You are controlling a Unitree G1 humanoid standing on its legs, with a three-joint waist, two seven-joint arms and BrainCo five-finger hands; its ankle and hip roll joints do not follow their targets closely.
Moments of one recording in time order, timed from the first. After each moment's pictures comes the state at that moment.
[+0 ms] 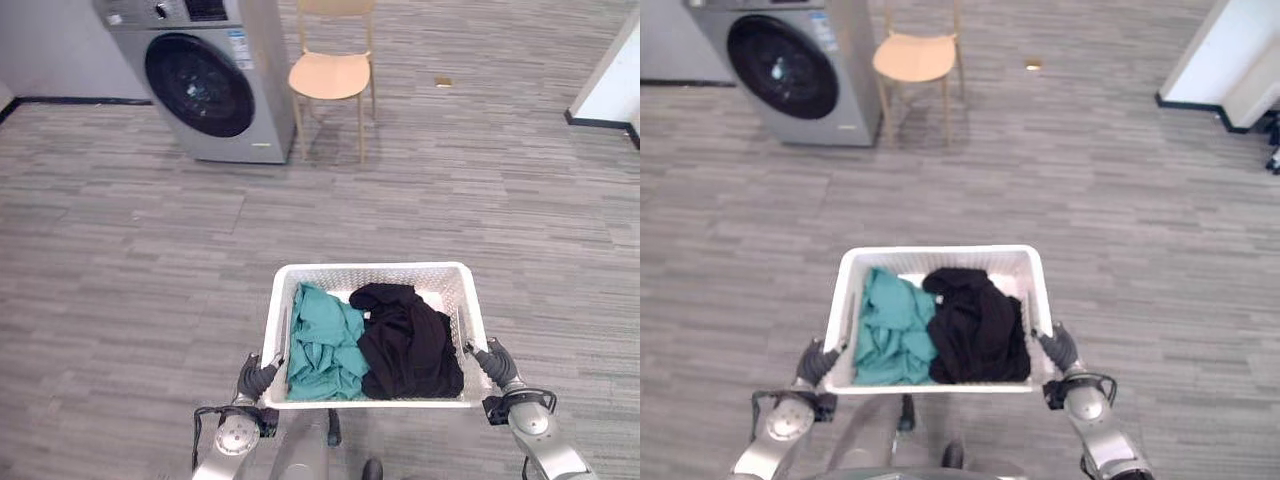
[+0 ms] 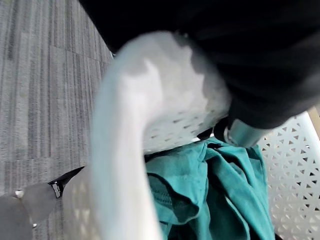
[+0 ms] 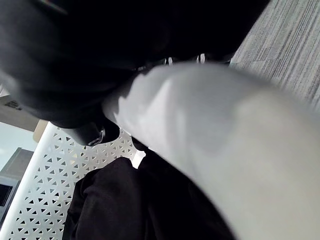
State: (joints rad) left arm 0.20 0.35 -0.27 0.28 -0.15 -0.04 0.18; right arm 0.16 -0.43 0.21 0.24 0.00 -0.04 -0.19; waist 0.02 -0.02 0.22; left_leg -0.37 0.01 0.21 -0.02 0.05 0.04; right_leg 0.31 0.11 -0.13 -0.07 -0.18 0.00
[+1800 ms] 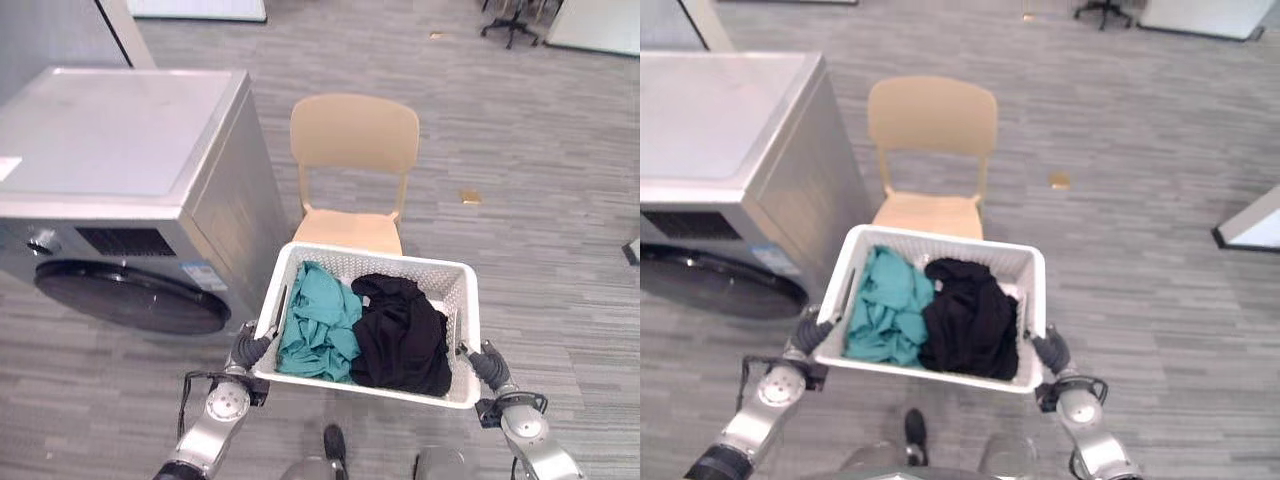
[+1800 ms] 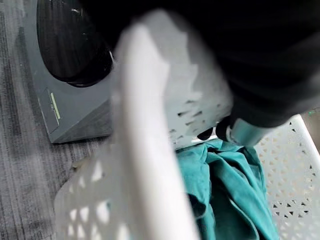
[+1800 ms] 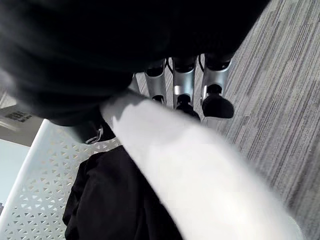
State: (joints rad) left arm 0.06 0.45 -0.28 0.32 -0.14 -0.05 0.16; right arm 0.17 -0.37 0.21 0.22 0.00 -0.03 -0.18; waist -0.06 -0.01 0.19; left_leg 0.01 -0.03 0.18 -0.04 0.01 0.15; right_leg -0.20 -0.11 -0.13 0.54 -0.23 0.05
